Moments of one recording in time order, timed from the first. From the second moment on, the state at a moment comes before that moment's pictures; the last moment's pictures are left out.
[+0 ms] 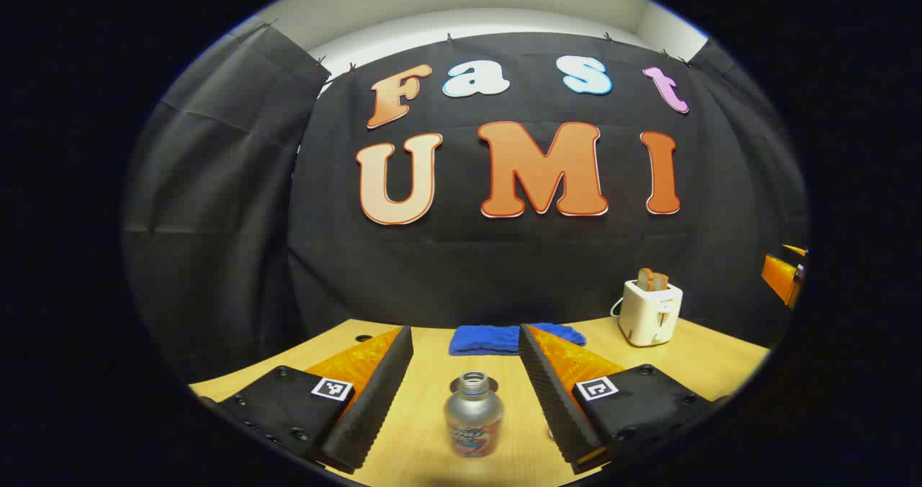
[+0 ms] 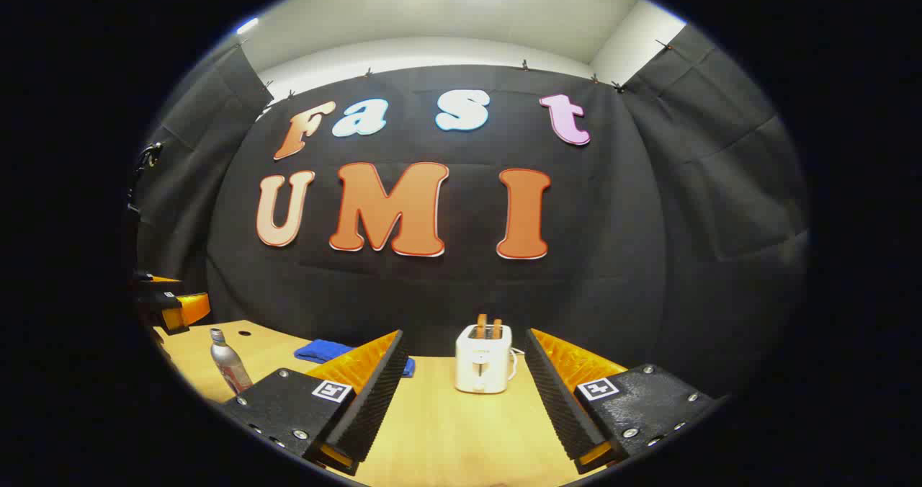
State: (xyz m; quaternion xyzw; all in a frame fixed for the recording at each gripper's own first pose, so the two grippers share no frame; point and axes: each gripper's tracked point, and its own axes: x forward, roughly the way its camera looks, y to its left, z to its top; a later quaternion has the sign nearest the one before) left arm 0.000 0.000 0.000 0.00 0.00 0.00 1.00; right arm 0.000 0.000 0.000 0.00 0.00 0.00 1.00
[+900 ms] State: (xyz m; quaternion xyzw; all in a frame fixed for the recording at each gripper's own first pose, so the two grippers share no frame) left arm -0.002 0.047 -0.034 -0.01 0.00 -0.01 1.00; right arm 0.010 0.108 -0.053 -0.01 0.05 0.10 0.99
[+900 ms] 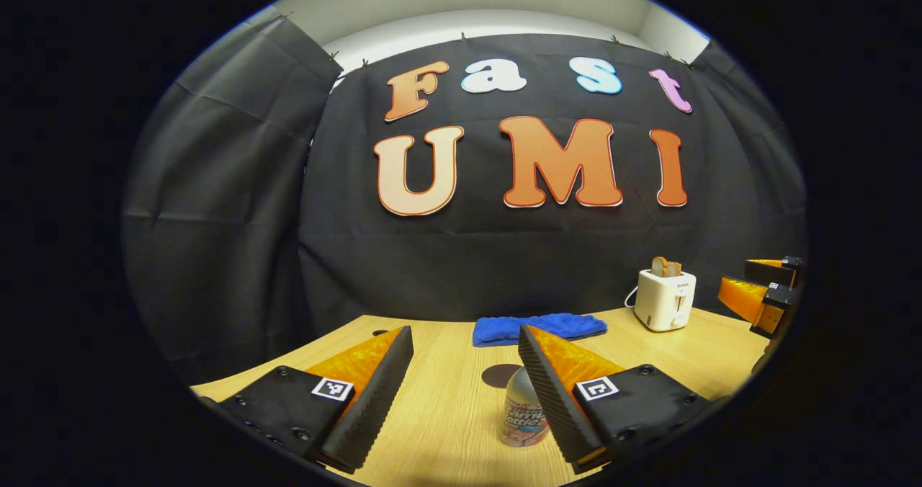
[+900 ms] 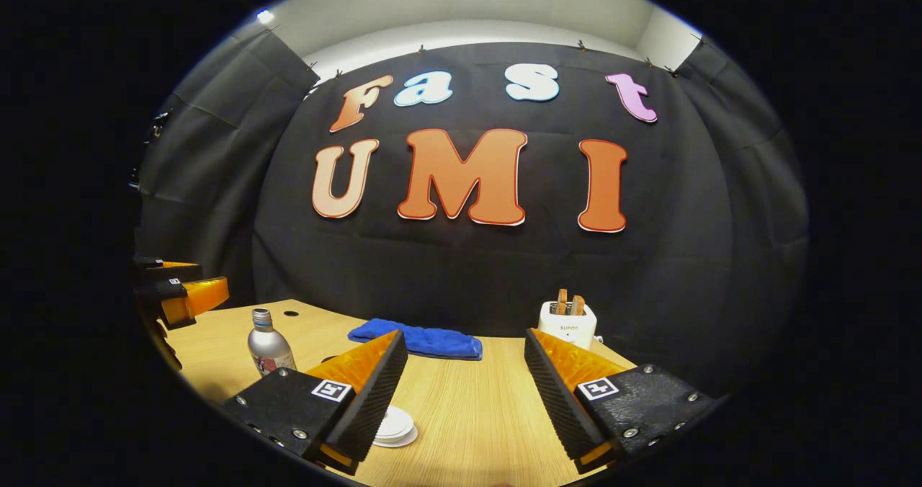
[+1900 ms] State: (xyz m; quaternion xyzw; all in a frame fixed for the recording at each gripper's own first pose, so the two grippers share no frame) left arm -0.010 0.034 -0.071 -0.01 0.03 -0.05 1.00; right arm 0.007 0.201 -0.181 -0.03 0.20 0.22 0.95
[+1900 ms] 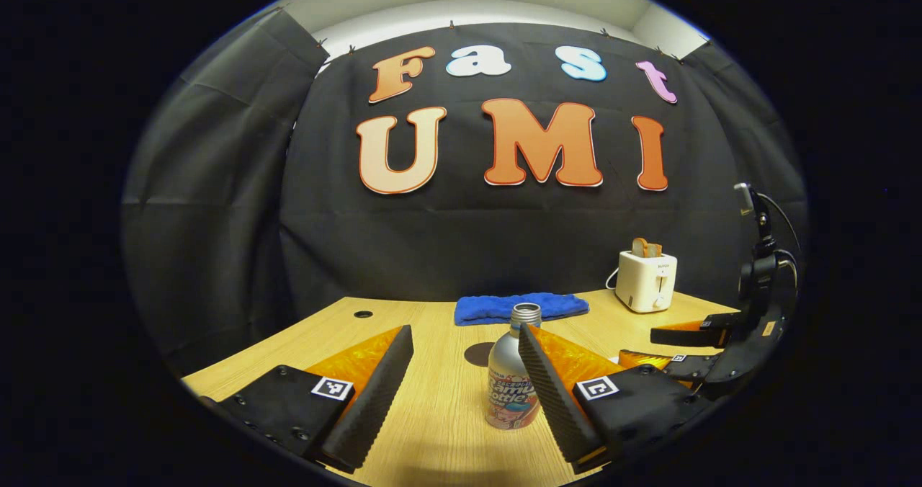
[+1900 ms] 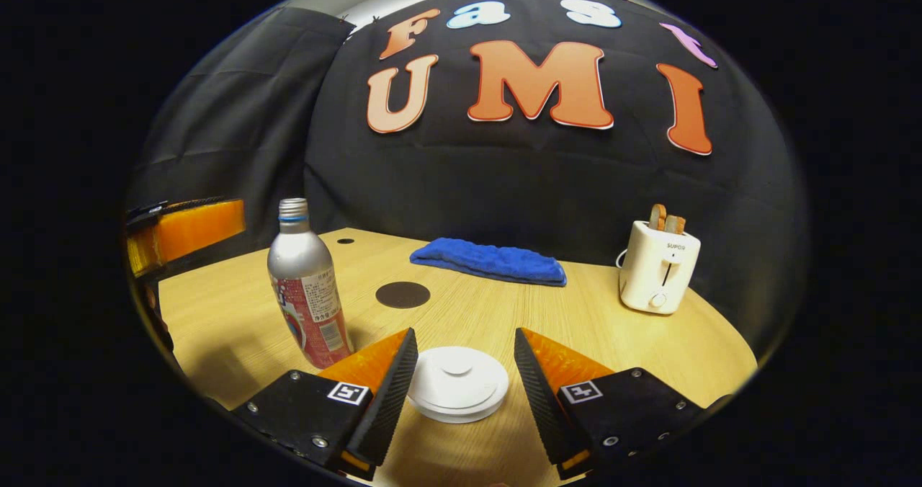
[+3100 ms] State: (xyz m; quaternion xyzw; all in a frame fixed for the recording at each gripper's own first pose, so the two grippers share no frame) left arm -0.006 0.040 -0.105 0.00 0.07 -0.04 1.00; right arm 0.019 0.212 -0.199 -0.01 0.23 0.24 0.94
